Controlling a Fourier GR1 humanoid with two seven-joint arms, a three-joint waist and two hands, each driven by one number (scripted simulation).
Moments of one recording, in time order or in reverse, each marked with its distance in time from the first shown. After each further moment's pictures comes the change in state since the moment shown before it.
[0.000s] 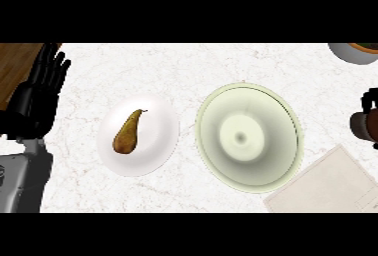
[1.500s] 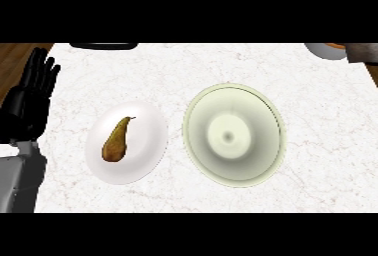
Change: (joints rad) left arm 0.019 0.016 0.036 0.036 -0.019 0.029 -0.001; right arm -0.575 -0.007 0.070 0.293 -0.415 0.236 -0.248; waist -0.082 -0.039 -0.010
